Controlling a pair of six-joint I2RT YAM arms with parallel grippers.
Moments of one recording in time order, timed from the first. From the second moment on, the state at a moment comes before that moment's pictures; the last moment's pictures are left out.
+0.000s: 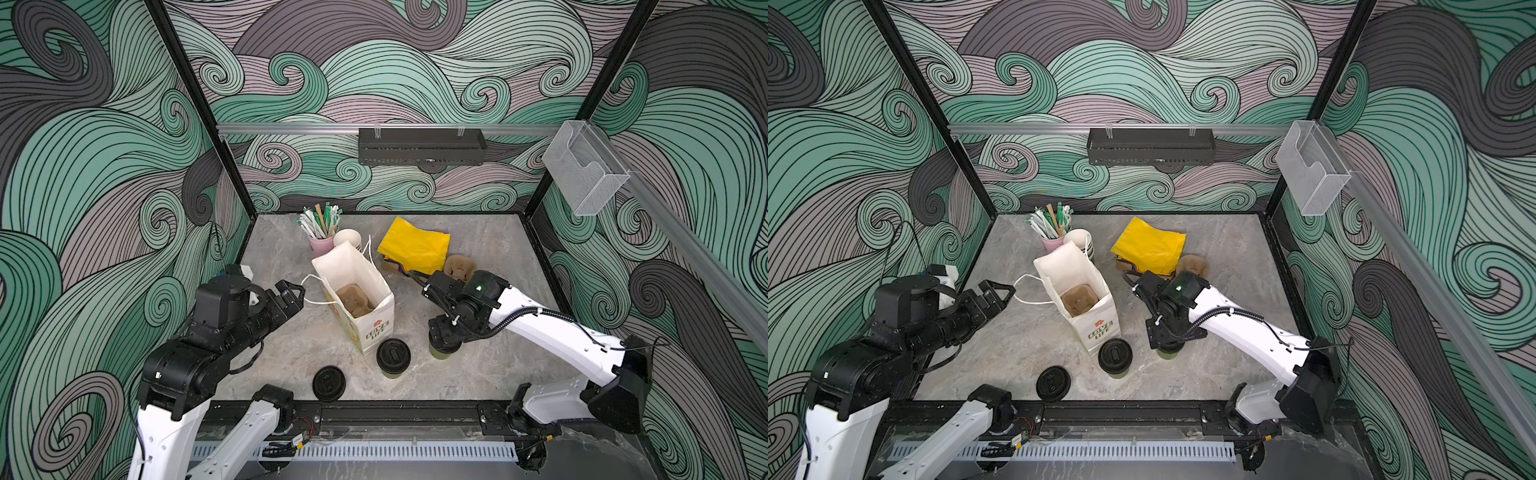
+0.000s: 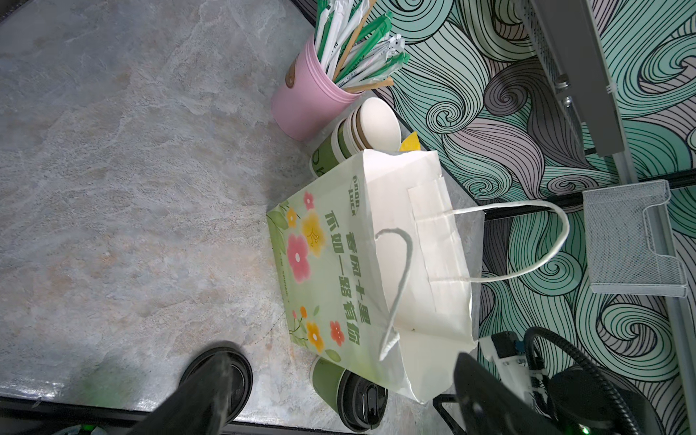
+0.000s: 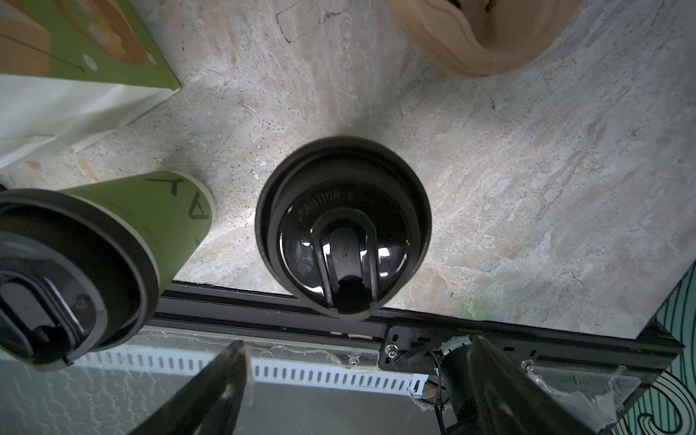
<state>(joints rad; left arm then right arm) -0.26 0.74 1.36 -1.31 0.02 -0.86 0.89 1.40 1.28 -1.41 0.07 0.65</state>
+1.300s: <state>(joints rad) -0.26 0.74 1.32 -1.27 0.04 -0.88 0.83 1.42 1.22 -1.29 0.03 0.66</state>
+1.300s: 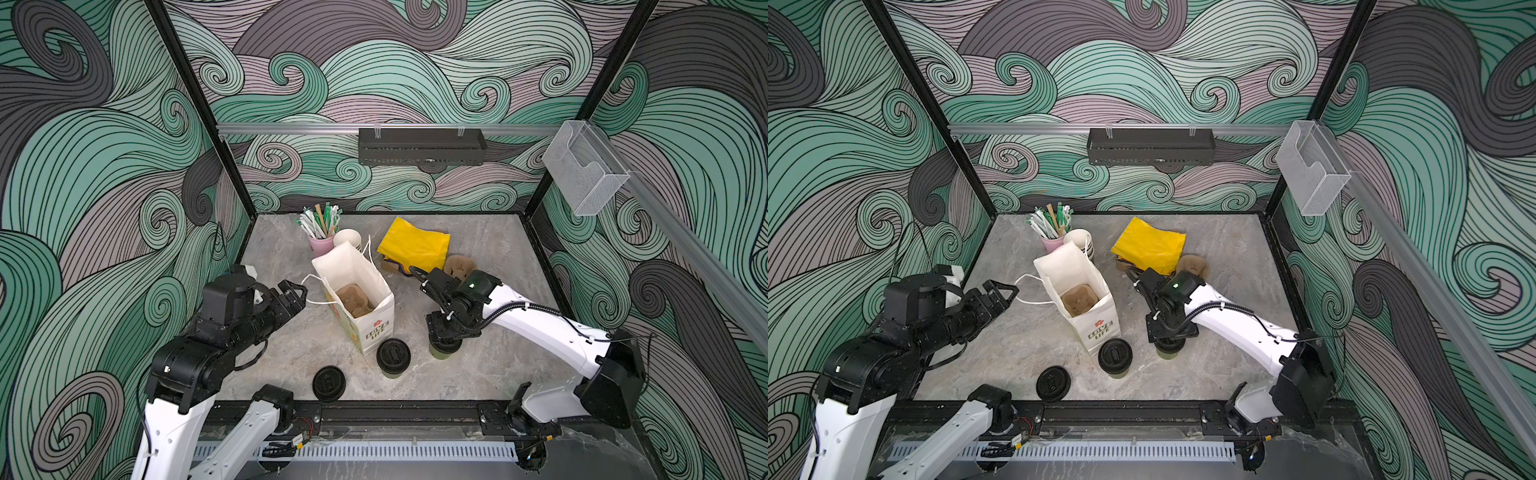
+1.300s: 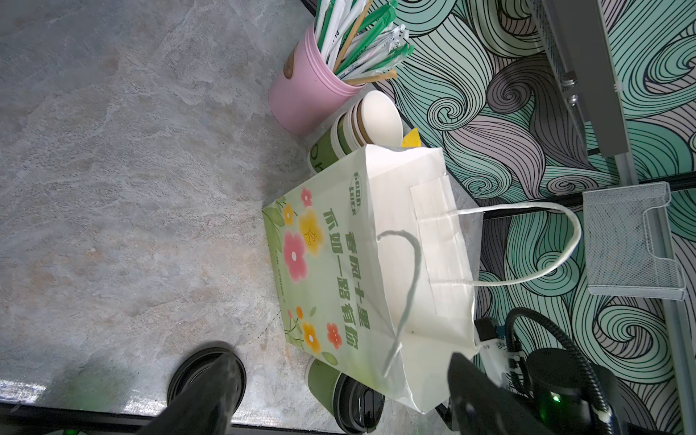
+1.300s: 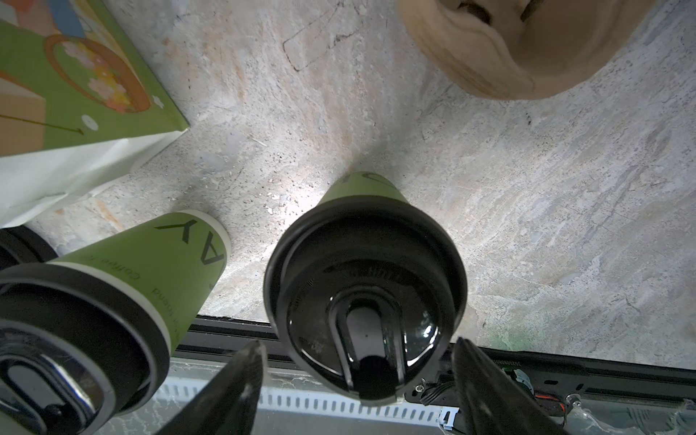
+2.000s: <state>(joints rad) -0.26 0.74 1.32 -1.27 0.05 -0.88 0.81 1.46 1.20 -1.27 0.02 0.67</state>
